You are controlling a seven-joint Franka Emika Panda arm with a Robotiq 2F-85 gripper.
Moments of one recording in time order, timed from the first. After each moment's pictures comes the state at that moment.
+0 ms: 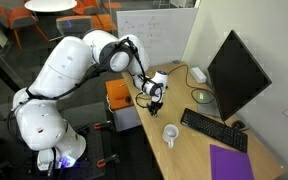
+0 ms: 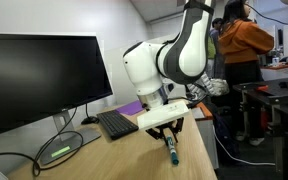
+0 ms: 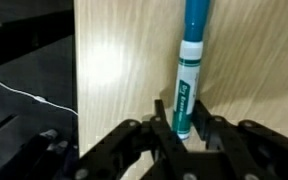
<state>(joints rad) 0.41 0.81 -0.13 -1.92 -0.16 2.54 1.77</state>
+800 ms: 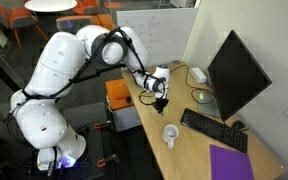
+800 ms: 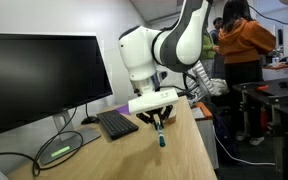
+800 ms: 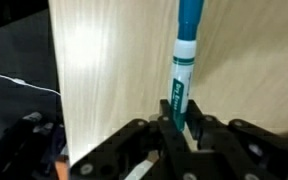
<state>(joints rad) 0.50 0.73 -0.25 -1.94 -0.23 2.55 1.83</state>
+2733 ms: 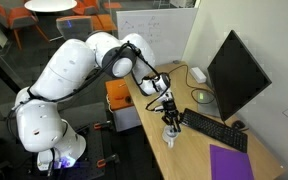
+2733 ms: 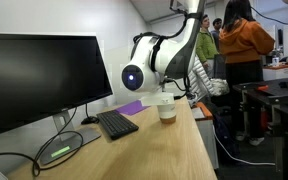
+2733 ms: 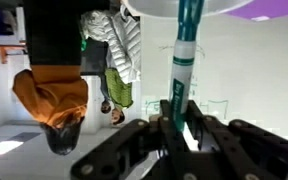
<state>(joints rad) 0.31 0.81 -0.06 -1.76 -1.13 1.60 2.60</state>
